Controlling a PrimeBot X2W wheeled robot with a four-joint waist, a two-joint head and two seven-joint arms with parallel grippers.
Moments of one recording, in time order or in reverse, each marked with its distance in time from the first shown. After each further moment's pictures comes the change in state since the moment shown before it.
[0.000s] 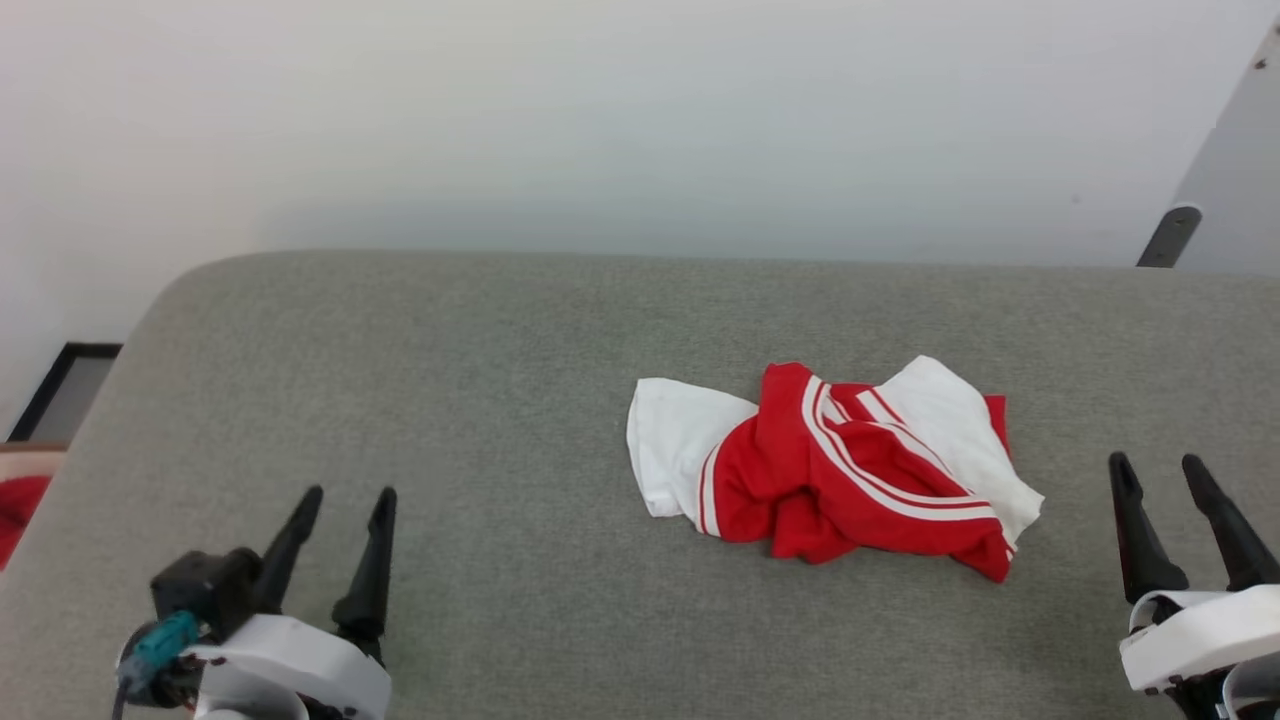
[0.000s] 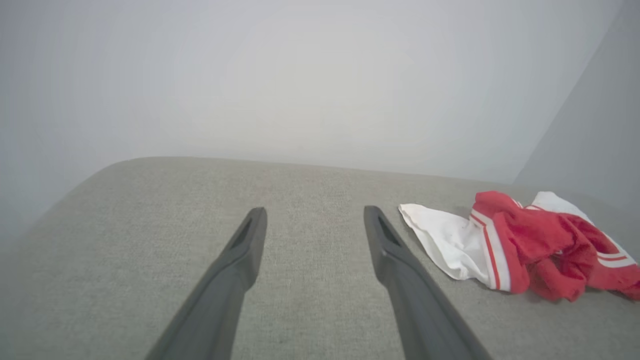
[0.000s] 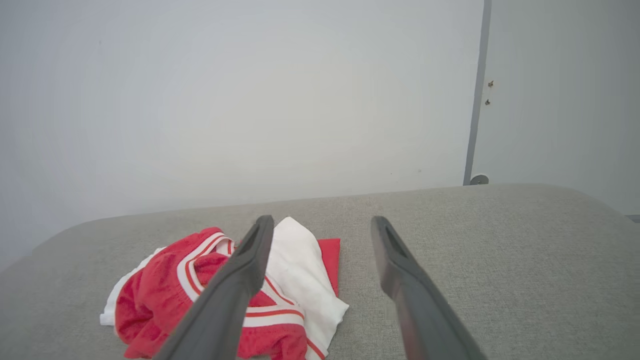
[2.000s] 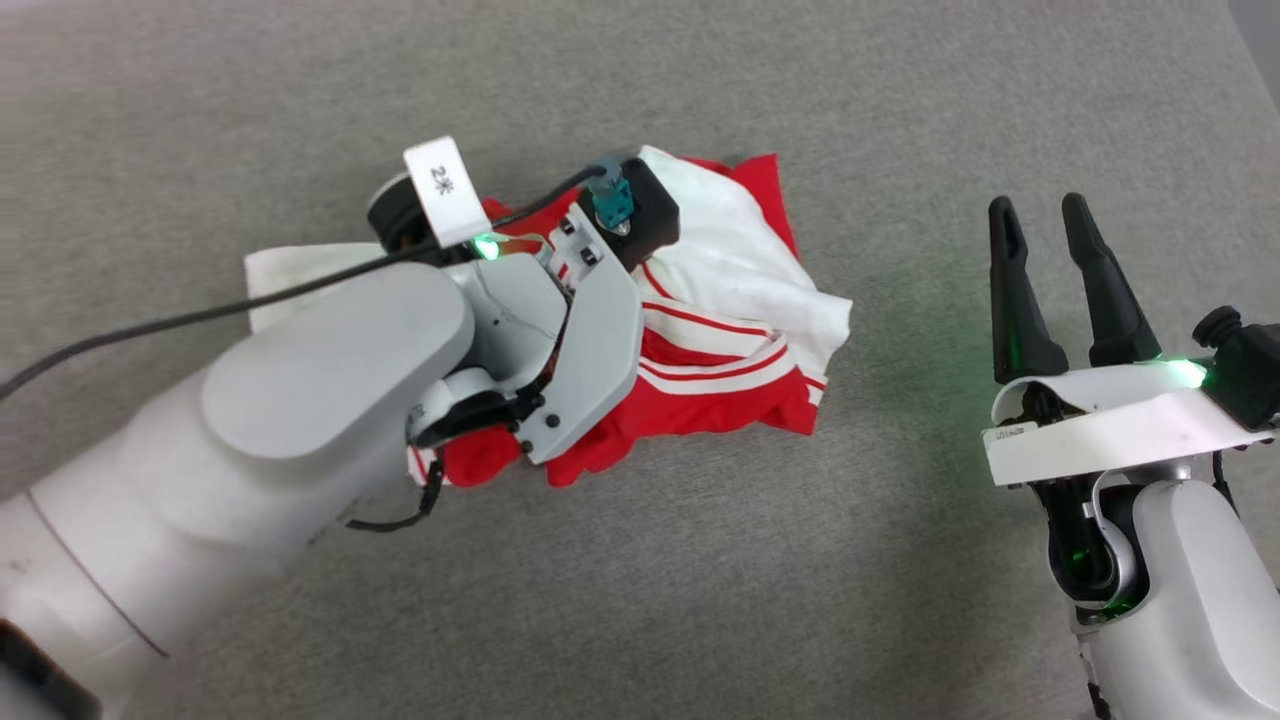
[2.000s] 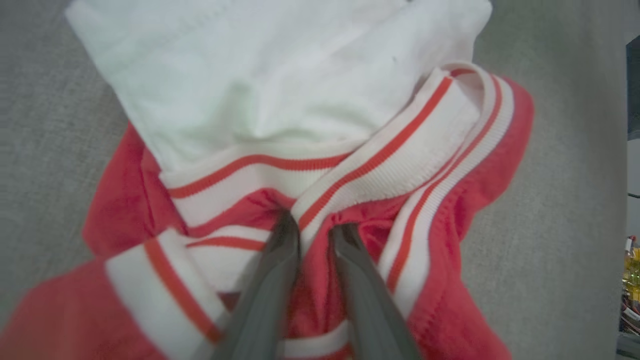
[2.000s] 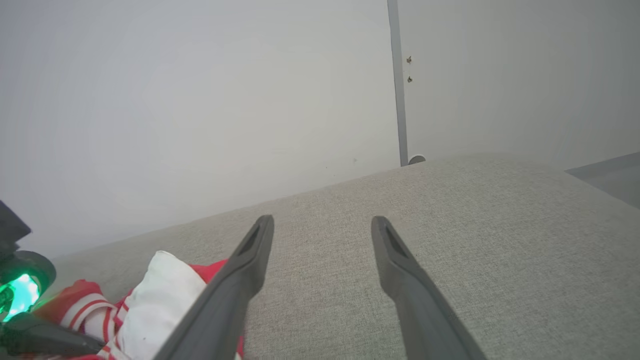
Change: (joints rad) left arm -1.103 0.071 -0.942 0.053 -0.319 -0.144 0.891; right arm -0.369 0.145 0.158 0.036 0.059 0.000 -0.155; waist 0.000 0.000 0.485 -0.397
